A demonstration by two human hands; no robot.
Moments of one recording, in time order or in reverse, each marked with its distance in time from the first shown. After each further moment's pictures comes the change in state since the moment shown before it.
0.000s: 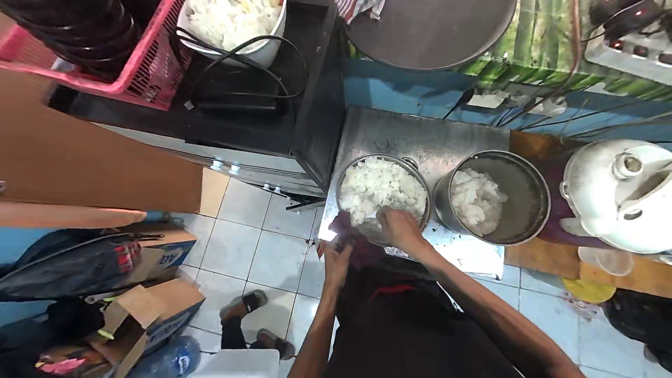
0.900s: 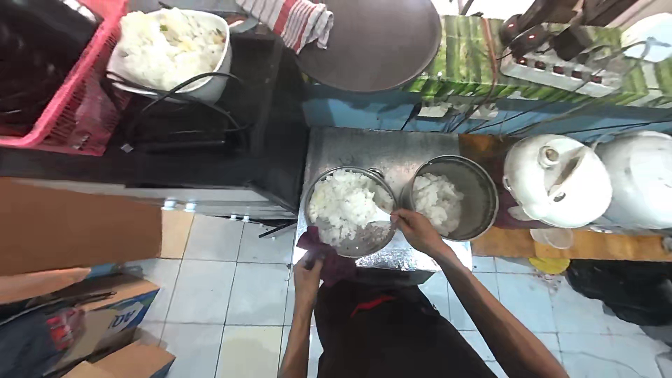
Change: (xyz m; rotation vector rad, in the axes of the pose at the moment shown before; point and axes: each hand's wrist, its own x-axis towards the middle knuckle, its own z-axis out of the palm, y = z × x) left_hand 0.022 0.002 -0.014 0.097 -0.036 0.039; right_hand -0.029 0.113 -0.039 0.402 0.209 -0.113
